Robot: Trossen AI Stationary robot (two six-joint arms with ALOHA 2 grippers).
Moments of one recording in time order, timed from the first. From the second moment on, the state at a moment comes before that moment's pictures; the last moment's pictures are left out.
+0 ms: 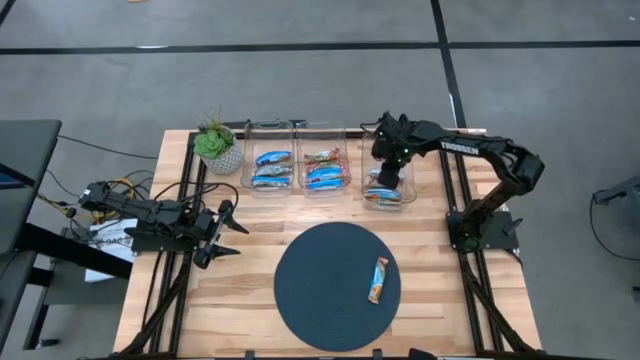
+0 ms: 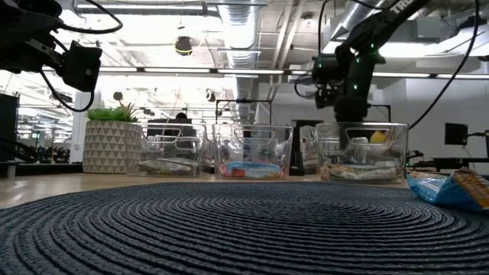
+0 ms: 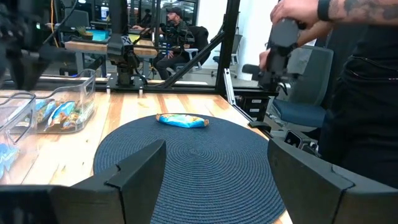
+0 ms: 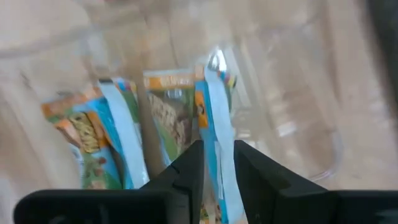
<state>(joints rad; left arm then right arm) -0.31 0.04 0.01 0.03 -0.01 -0.13 -0.65 1.58 1.05 -0.79 -0.08 -0.33</state>
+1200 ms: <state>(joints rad) -0.31 0.04 0.01 0.02 -0.01 -0.13 0.20 1.34 1.17 -0.92 -0.12 -0.60</state>
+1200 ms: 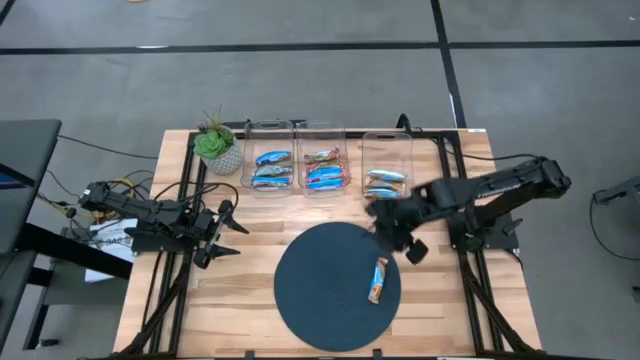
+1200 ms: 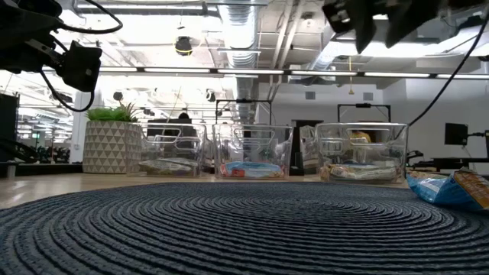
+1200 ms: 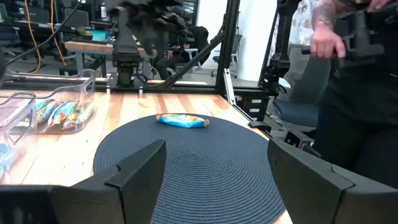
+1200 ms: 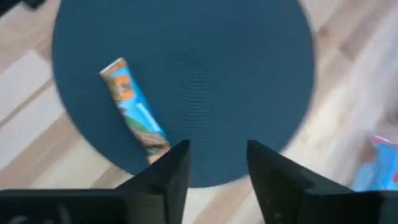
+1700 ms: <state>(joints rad) -0.31 0.04 0.01 0.03 -0.01 -0.13 0.45 1.50 1.17 -0.92 0.00 -0.58</state>
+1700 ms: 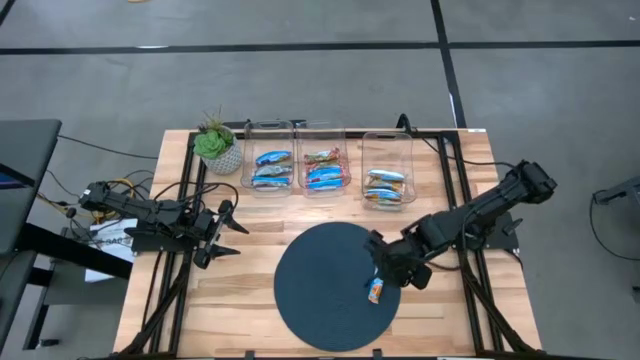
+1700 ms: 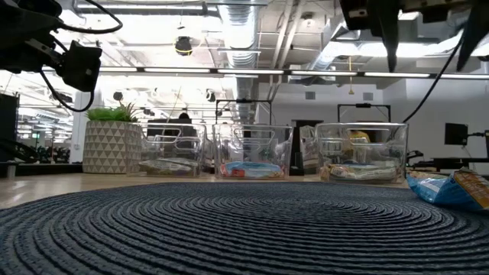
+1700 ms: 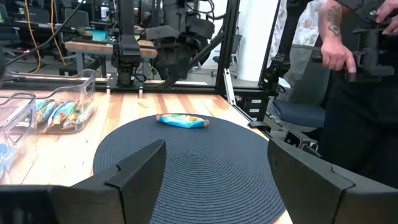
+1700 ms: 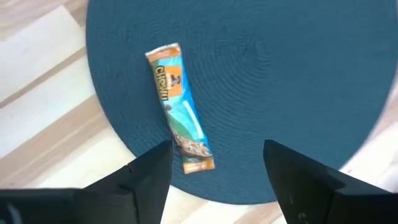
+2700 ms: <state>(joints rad) -0.31 0.04 0.01 0.03 -0.01 -0.13 0.48 1.82 1.17 -0.80 -0.09 -0.58</state>
